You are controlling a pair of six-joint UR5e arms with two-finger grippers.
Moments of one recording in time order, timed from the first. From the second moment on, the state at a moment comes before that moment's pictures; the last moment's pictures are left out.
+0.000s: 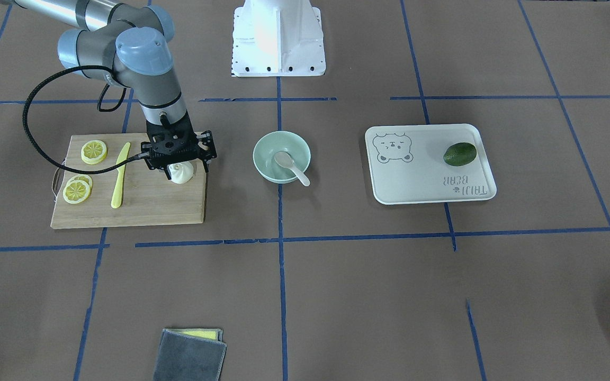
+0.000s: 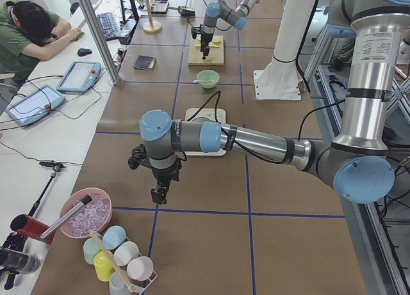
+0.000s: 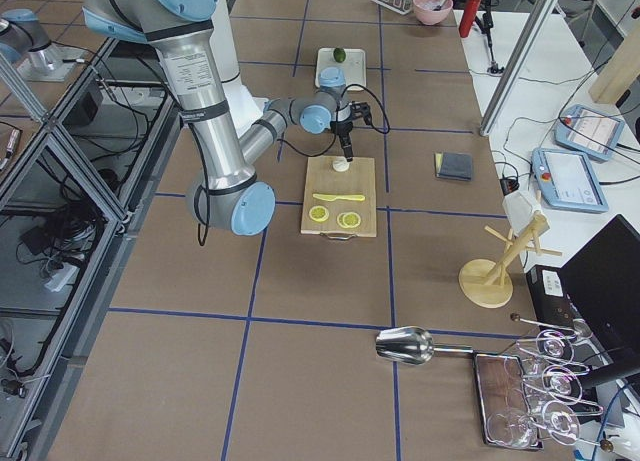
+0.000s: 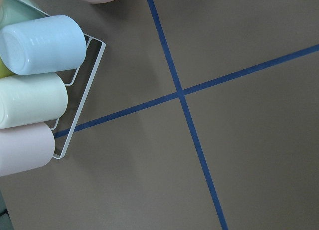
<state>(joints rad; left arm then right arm) -1.58 -1.63 -1.72 -1.37 -2.23 0.32 0.55 -1.17 1.79 -1.42 1.74 0.97</state>
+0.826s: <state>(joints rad) -1.58 -1.63 -1.72 -1.37 -2.26 0.32 0.53 -1.19 1.79 -1.46 1.74 0.97</state>
